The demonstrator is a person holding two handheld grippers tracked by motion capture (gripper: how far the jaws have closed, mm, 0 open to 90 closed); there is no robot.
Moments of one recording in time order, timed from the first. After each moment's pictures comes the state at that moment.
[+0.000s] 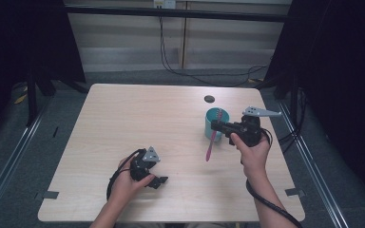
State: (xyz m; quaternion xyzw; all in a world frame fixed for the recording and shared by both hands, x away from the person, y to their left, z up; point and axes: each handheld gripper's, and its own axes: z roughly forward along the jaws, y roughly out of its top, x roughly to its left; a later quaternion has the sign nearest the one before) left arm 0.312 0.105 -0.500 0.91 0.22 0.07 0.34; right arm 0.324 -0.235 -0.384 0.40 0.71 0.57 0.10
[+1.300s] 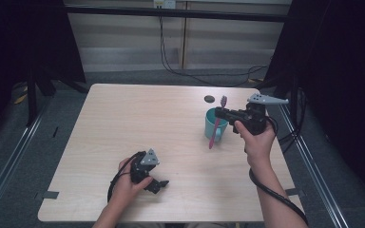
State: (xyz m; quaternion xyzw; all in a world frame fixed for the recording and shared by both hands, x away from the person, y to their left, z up) left arm 0.309 0.107 -0.511 0.90 0.20 0.07 0.38; right arm 0.337 -0.240 -0.350 0.39 0.71 0.58 0.13
